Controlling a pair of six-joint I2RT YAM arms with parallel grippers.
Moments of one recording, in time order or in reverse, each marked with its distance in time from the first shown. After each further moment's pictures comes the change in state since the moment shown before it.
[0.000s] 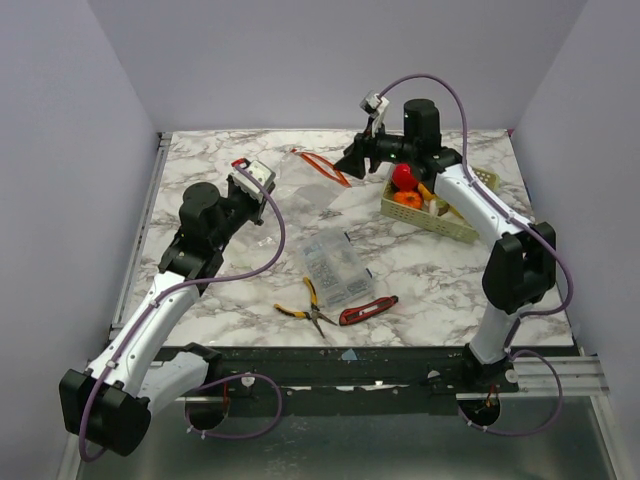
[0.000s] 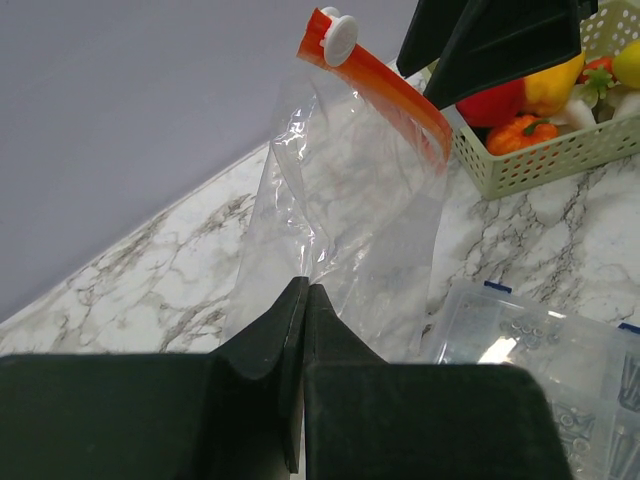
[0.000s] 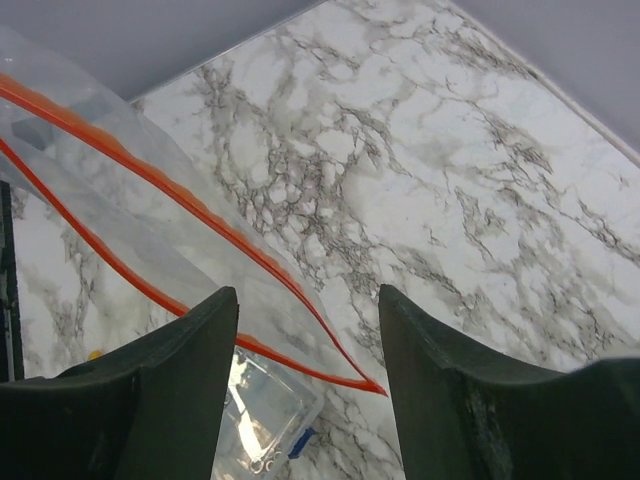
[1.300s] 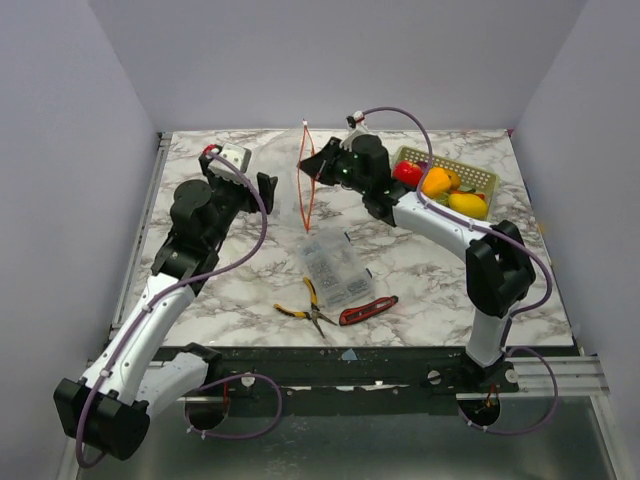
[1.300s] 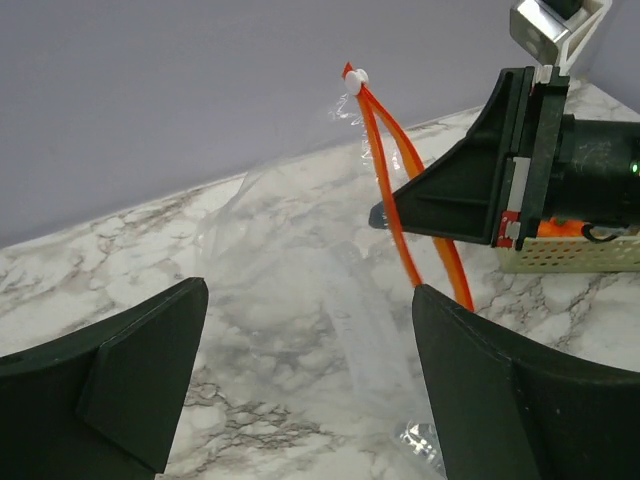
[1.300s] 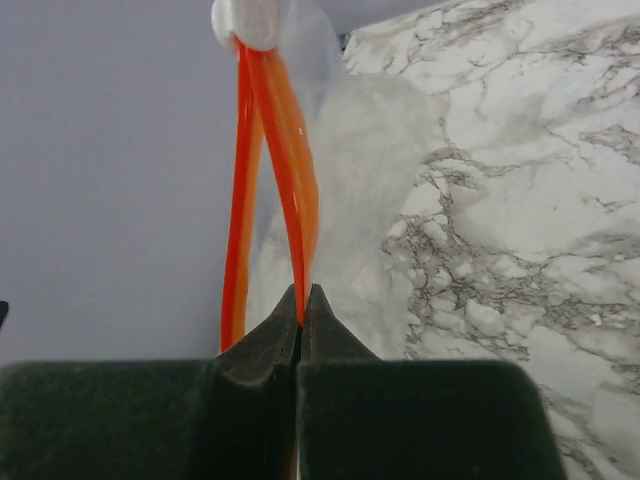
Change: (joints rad) left arm 0.002 -0.052 0.039 -0.013 -0.228 -0.198; right arm 0.249 0.045 -0.173 0.414 0.533 0.788
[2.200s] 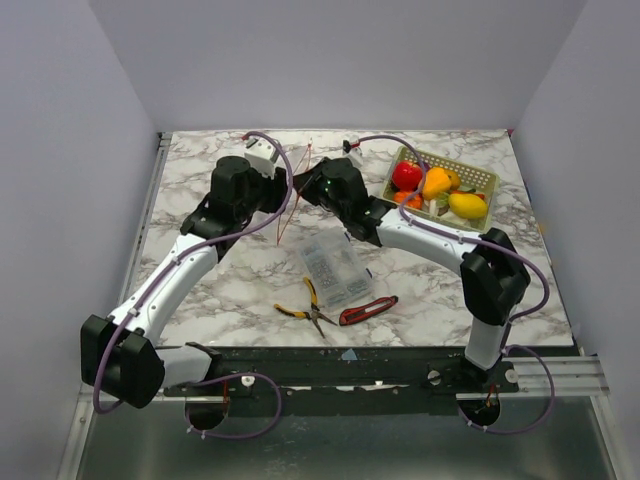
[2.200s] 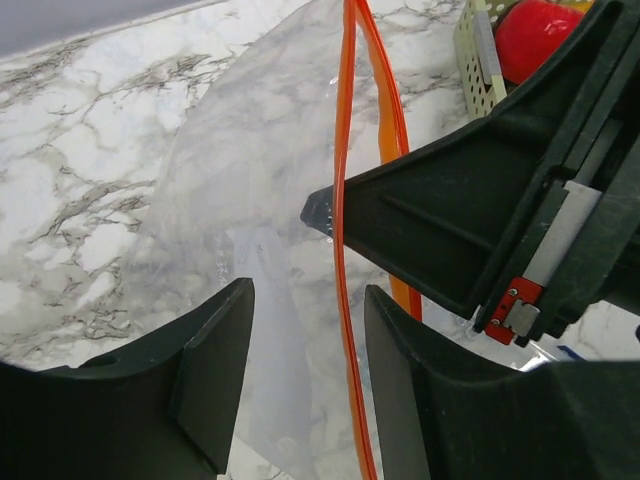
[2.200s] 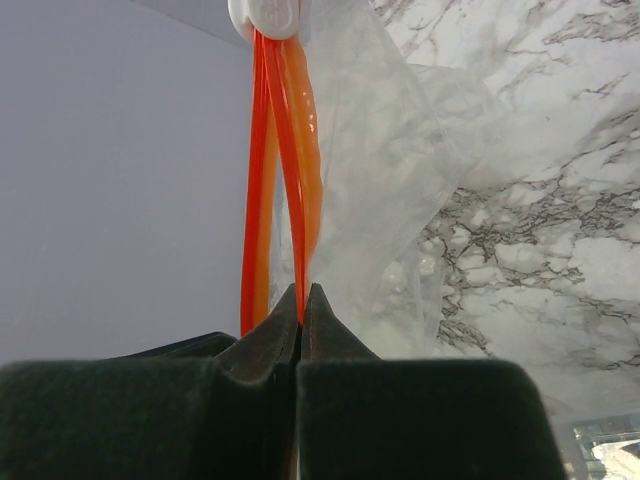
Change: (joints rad) left arm -0.029 0.303 0.150 -0.197 0.077 -0.122; right arm 0.188 -0.009 -0.024 -0.092 0.476 0.323
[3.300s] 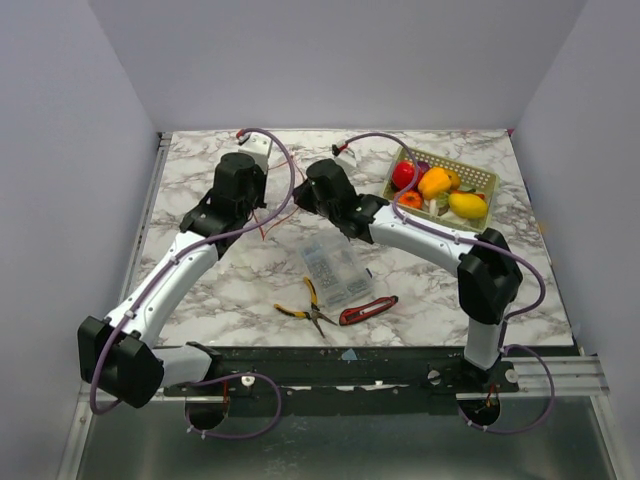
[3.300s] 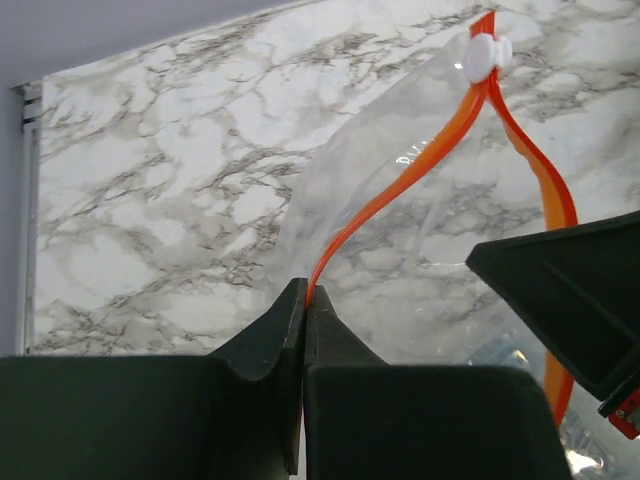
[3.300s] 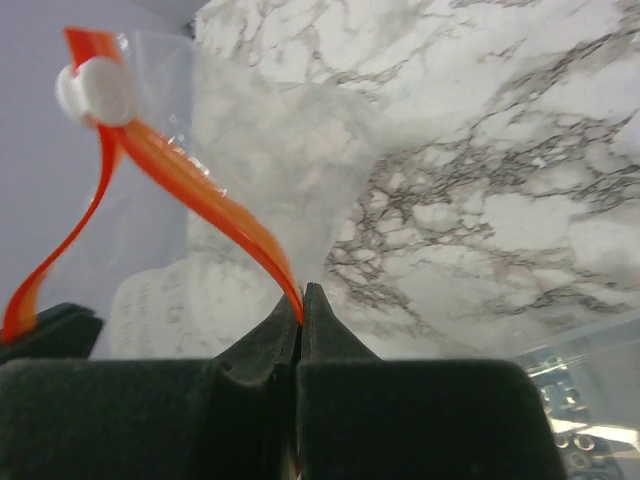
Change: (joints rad) left arm -0.036 0.019 0.066 -0.124 -0.341 0.092; right arm 0.045 0.010 0.071 -0.230 0.066 -0.035
